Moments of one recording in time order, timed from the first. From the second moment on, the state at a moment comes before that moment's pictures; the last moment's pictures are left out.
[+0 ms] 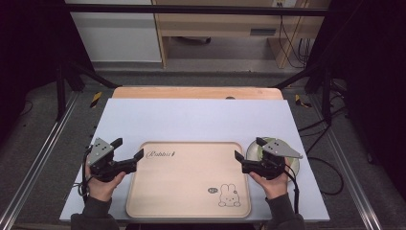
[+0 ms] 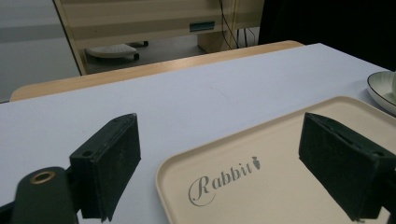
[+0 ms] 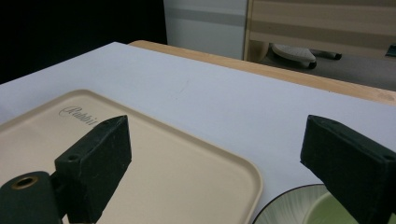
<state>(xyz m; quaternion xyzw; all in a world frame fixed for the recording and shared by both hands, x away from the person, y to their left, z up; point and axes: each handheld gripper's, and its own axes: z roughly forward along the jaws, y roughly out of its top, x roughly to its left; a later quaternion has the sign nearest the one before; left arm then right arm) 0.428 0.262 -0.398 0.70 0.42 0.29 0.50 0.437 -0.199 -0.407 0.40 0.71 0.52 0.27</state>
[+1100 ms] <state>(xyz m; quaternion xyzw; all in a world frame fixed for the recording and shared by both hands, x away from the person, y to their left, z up) 0.428 0.261 -0.402 0.70 0.42 0.29 0.50 0.435 -0.217 -0.398 0.43 0.69 0.51 0.28</state>
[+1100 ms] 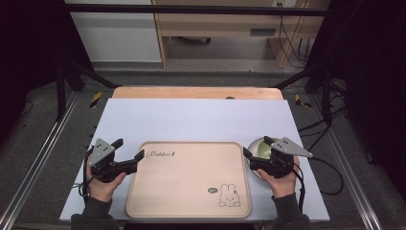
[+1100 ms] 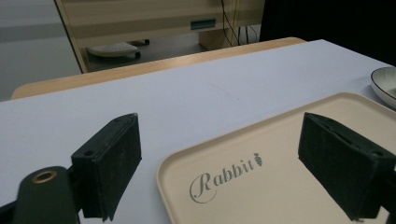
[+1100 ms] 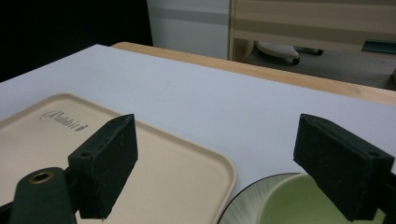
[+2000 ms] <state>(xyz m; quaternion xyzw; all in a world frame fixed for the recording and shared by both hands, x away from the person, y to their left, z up) 0.430 0.261 -0.404 0.70 0.42 0.29 0.50 0.437 -0.251 -0.395 0.48 0.68 0.48 0.29</state>
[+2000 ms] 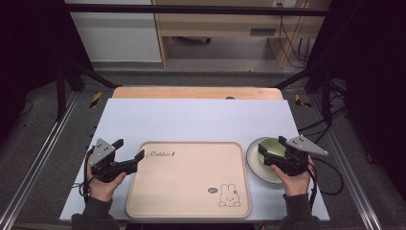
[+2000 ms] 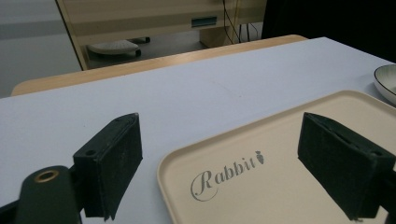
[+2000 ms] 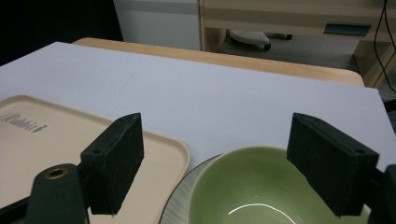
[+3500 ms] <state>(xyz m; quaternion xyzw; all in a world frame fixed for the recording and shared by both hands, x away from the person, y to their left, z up) 0.430 0.259 -0.406 0.71 0.42 0.29 0.49 0.443 -0.295 -0.410 0.56 0.66 0.40 0.31</state>
